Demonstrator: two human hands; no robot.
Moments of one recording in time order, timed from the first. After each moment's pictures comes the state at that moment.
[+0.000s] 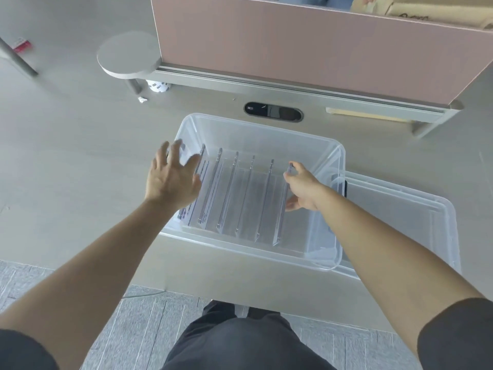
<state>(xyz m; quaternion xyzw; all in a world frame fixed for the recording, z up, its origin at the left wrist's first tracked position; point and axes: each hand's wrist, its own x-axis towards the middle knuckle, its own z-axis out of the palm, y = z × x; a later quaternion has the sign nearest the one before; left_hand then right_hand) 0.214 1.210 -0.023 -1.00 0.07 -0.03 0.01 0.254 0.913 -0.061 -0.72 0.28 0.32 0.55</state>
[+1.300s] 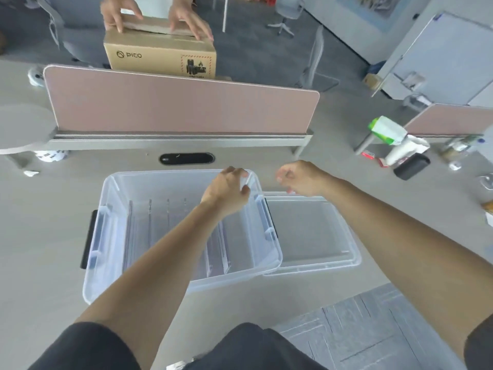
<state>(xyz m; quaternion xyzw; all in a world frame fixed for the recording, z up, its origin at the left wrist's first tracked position) 0.244 1.018 0.047 -0.89 0.26 0.08 -0.36 0.195 0.816 0.112 -0.94 0.16 0.16 0.25</state>
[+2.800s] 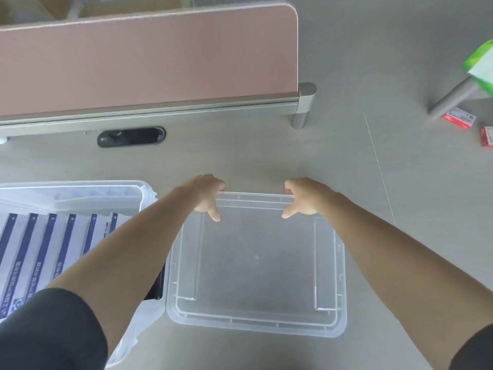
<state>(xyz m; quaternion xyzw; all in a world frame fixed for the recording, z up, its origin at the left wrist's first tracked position) 0.351 0.767 -0.073 -0.90 0.19 0.39 0.03 0.292 0.510 -0.088 -0.92 -0.01 0.37 0.13</state>
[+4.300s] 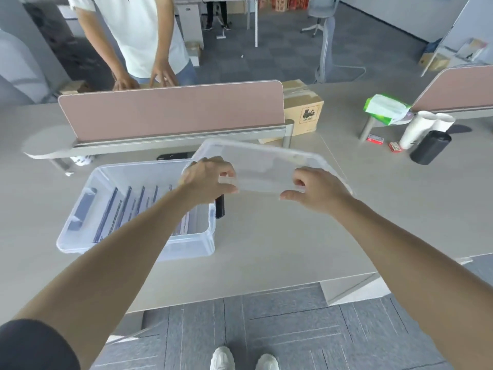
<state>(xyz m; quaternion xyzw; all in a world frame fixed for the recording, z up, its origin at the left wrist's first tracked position) 0.108 0.902 0.125 -0.94 0.27 0.03 -0.18 0.022 0.630 0.105 -0.99 -0.02 -0.02 0.16</state>
